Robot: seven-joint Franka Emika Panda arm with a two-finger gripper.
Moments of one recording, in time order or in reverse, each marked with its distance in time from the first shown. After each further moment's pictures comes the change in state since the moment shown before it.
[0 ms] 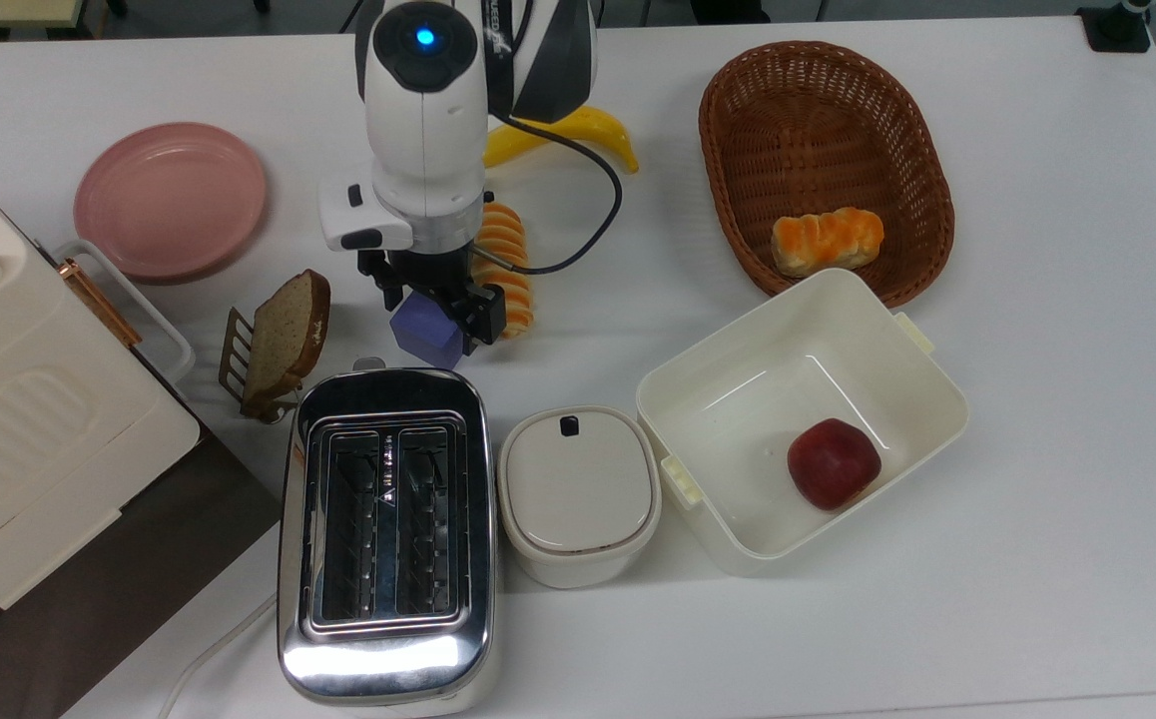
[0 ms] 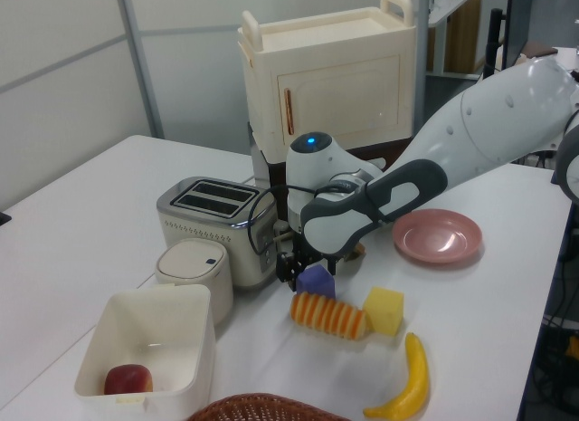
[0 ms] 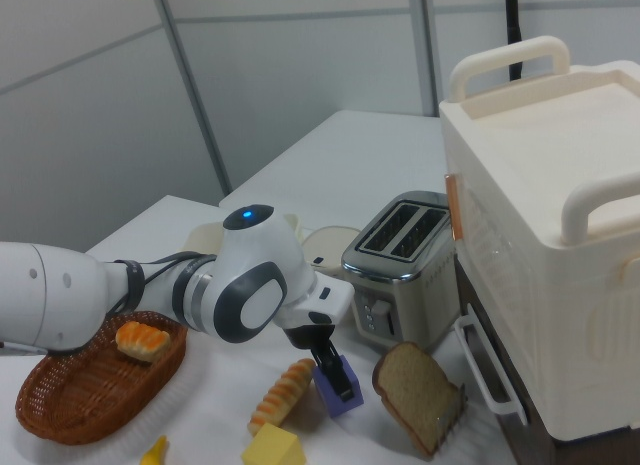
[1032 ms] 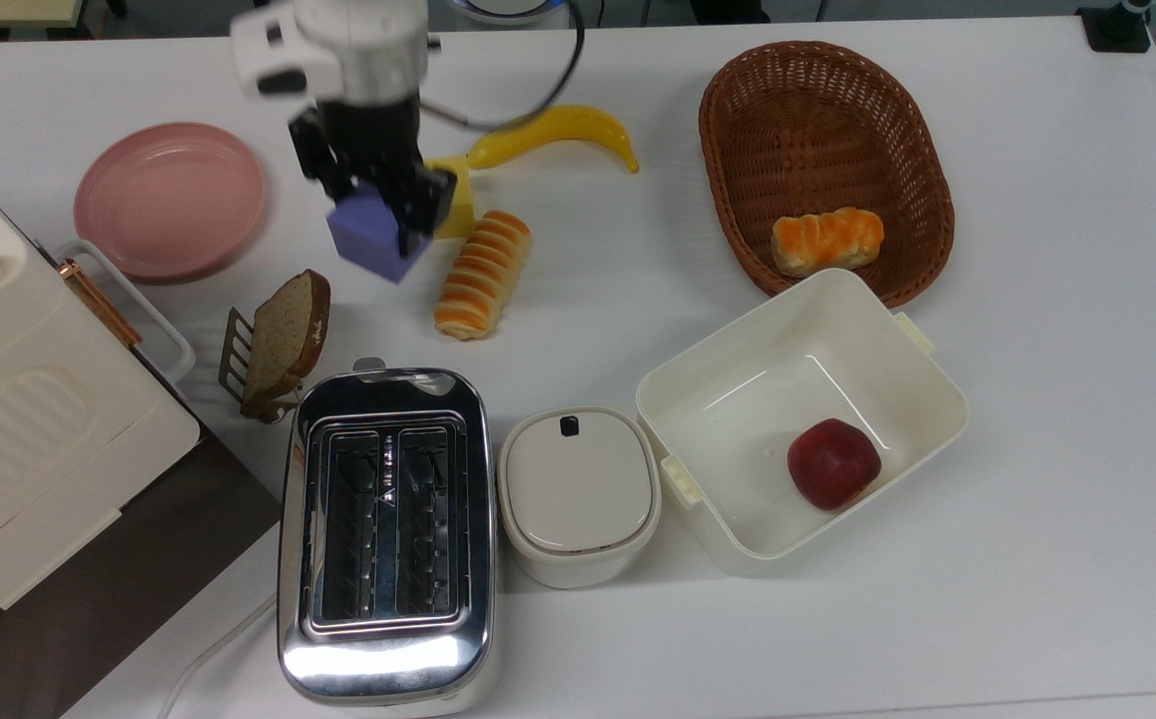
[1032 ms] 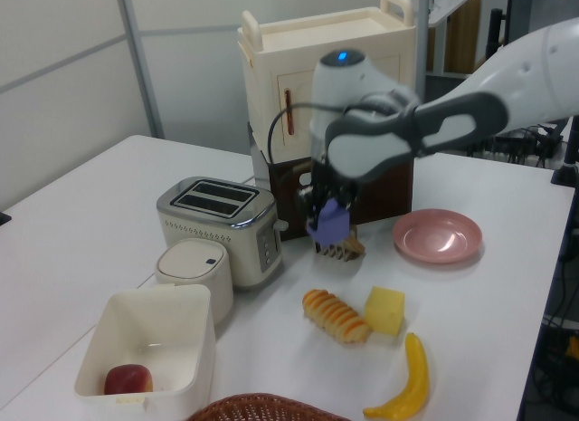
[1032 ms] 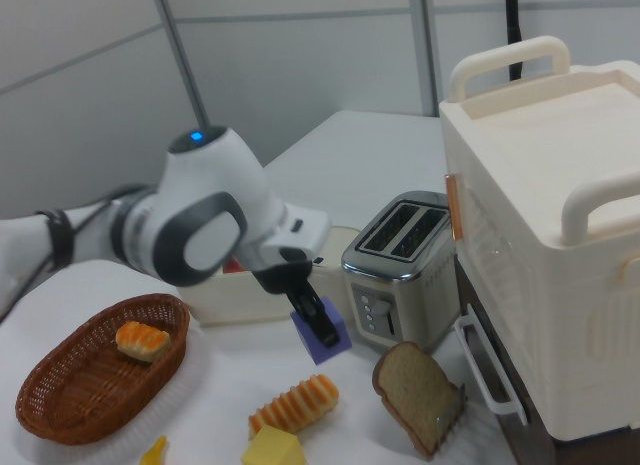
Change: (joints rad) arm -0.043 -0.275 -0.001 0.002 -0.019 -0.191 -0.103
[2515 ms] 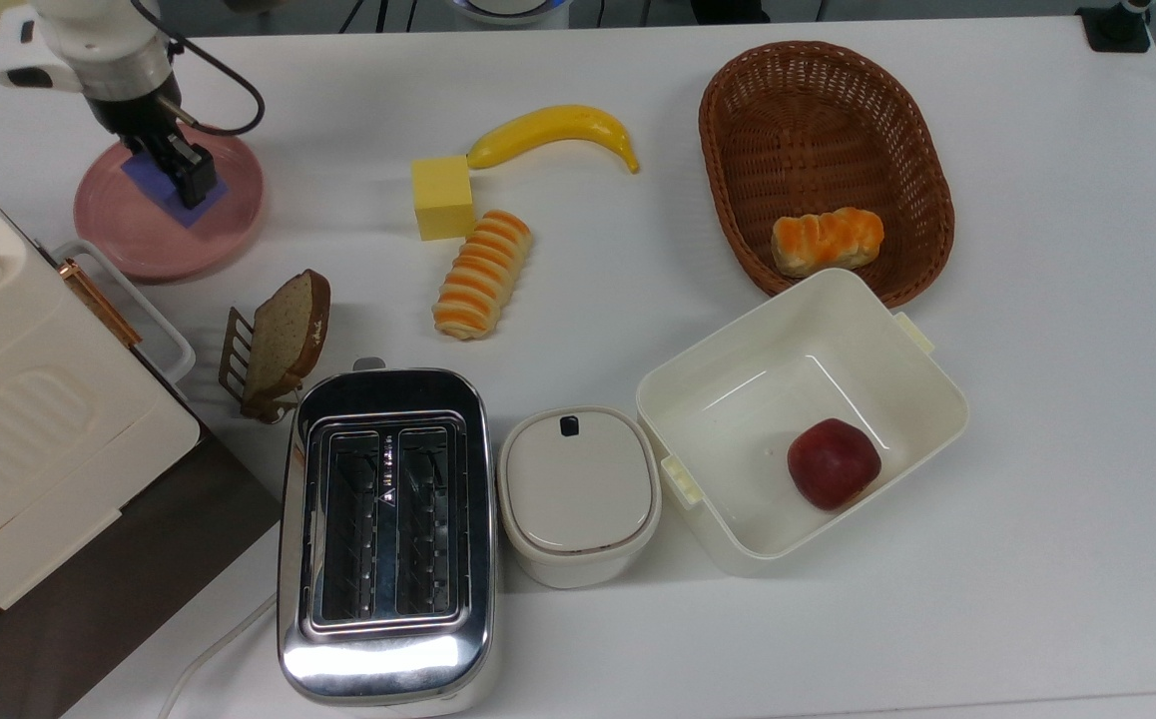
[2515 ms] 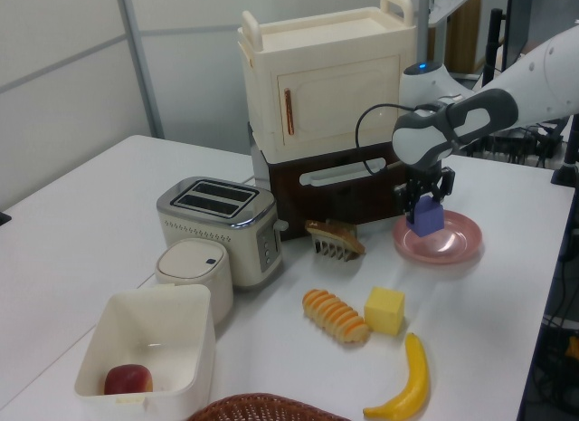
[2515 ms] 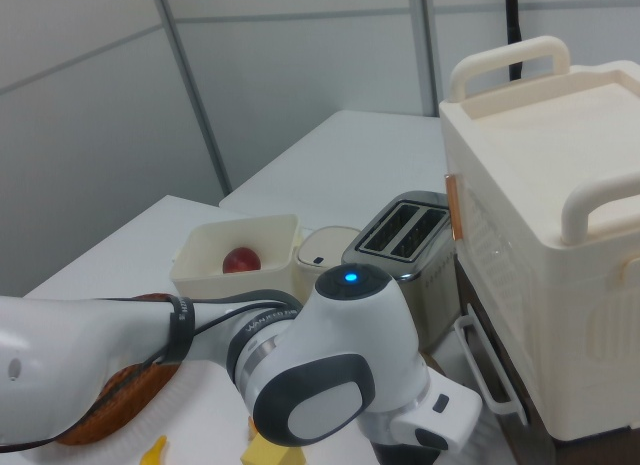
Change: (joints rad) arm -0.278 0.114 -0.128 -0.082 0.008 0.027 -0.236
